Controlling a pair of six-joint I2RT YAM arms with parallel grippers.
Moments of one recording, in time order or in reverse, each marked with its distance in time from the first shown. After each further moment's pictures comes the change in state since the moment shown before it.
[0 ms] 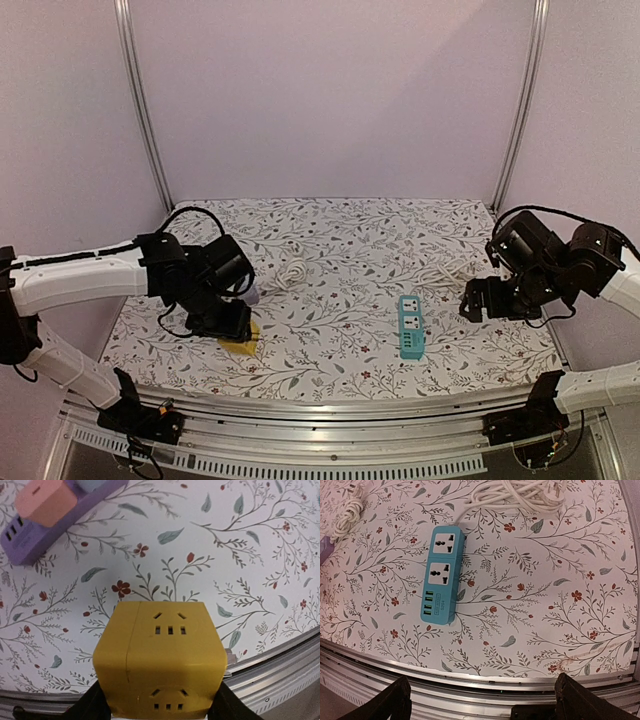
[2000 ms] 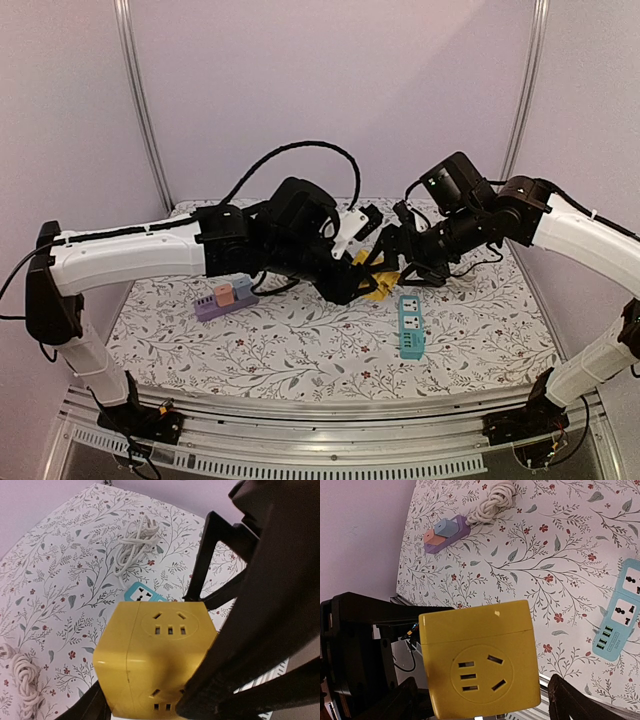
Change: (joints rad) left arm -0.204 0.315 0.491 0.525 0.076 0.666; right arm 0.031 0.429 0.343 0.369 -0.524 0.057
